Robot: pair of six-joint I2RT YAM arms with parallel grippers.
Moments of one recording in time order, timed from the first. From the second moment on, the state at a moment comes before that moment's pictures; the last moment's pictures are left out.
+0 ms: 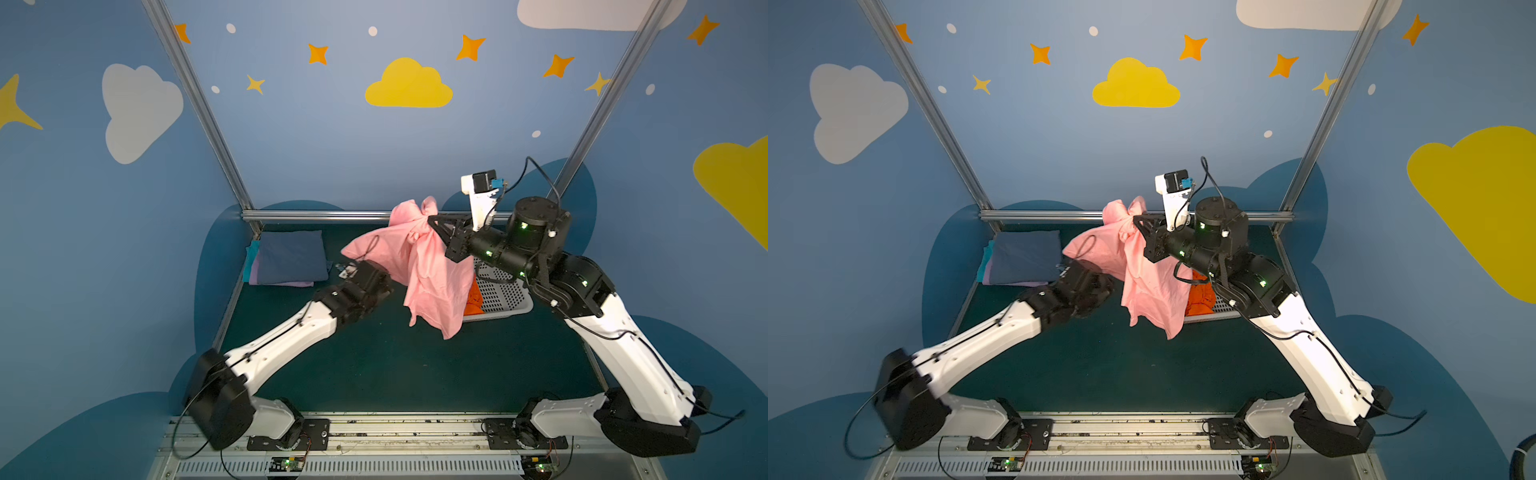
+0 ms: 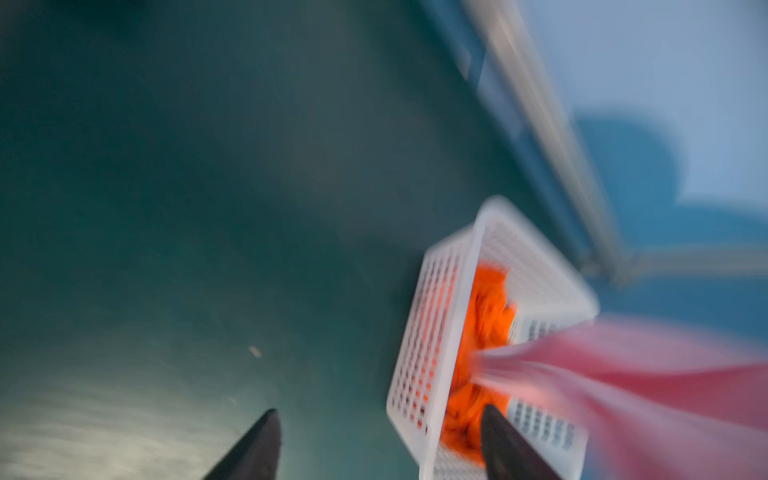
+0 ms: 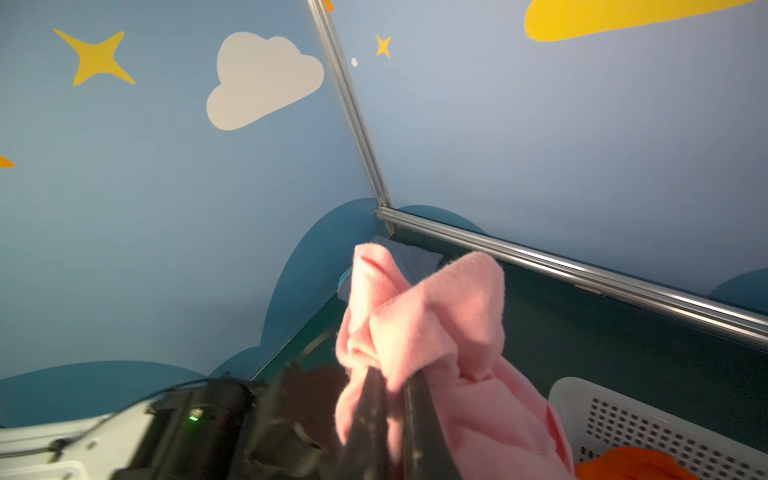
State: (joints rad) left arm -0.67 1.28 1.08 -0.57 -0.30 -1.30; right arm 0.84 1.34 1.81 -0.61 -0.07 0.31
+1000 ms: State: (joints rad) left arm -0.61 1.20 0.85 -0.58 -0.32 -1.27; right arm 0.69 1.25 1.17 -0.90 0.33 0.37
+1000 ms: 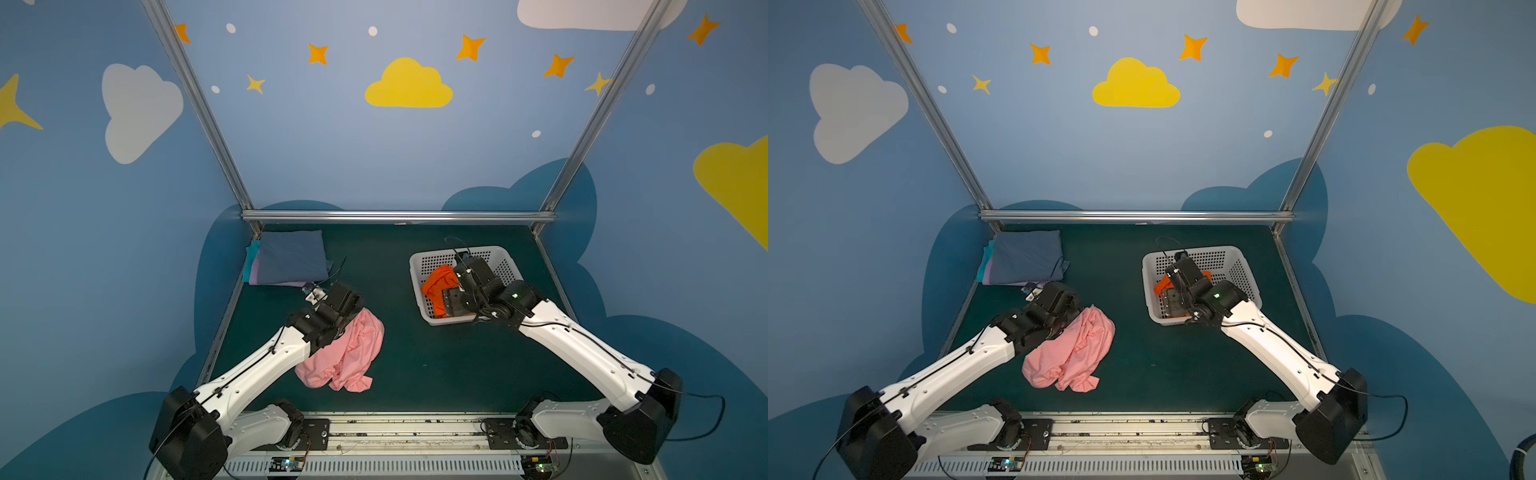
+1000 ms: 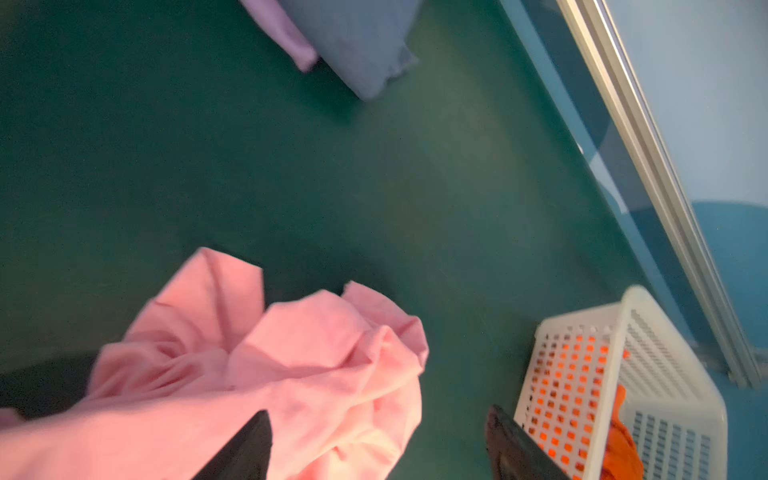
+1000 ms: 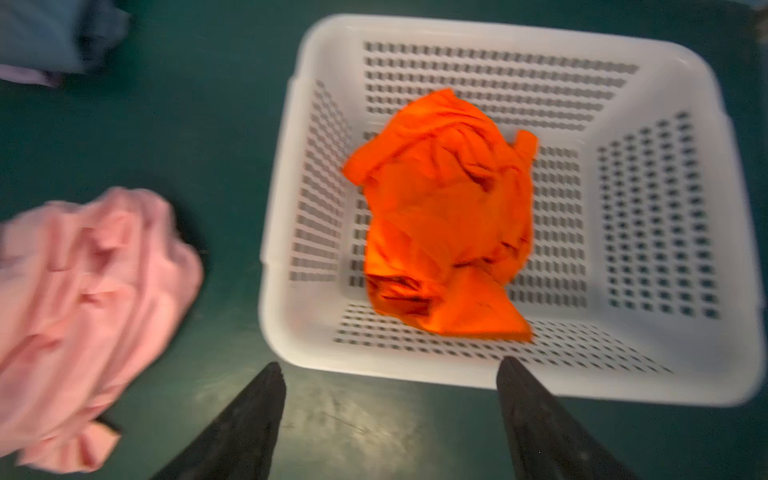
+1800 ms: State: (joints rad) left arm -0.90 1.98 1.52 -0.60 0.00 -1.07; right arm 0.10 1.20 0.86 -0.79 0.00 0.53
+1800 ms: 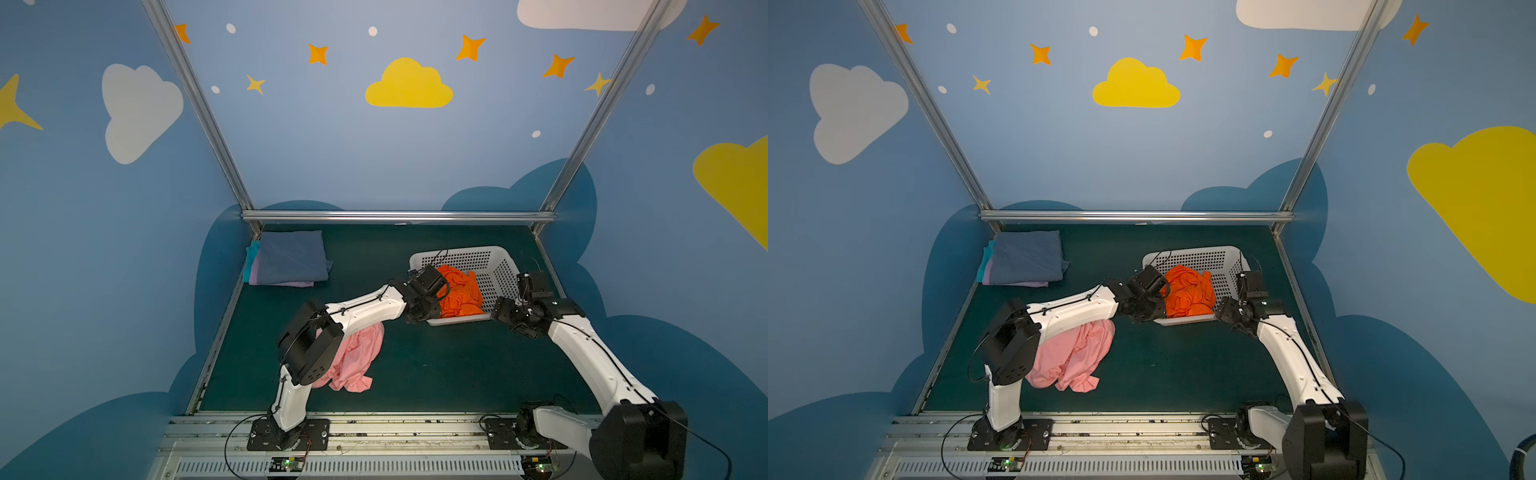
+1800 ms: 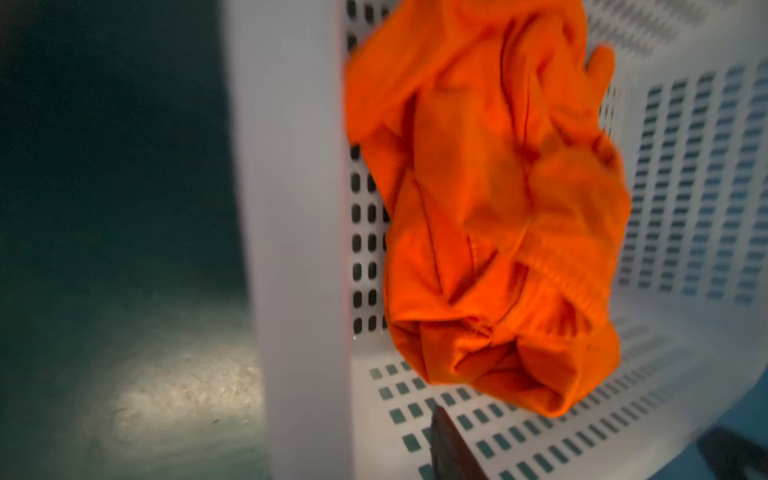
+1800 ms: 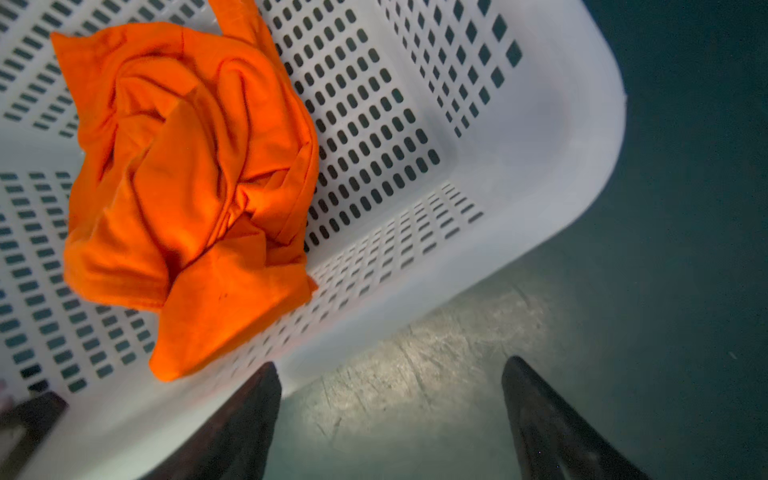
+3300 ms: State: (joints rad) left arm -0.71 1.33 1.09 -0.71 -0.14 -1.08; right arm 0.57 1.97 1.80 -0.84 0.14 0.43
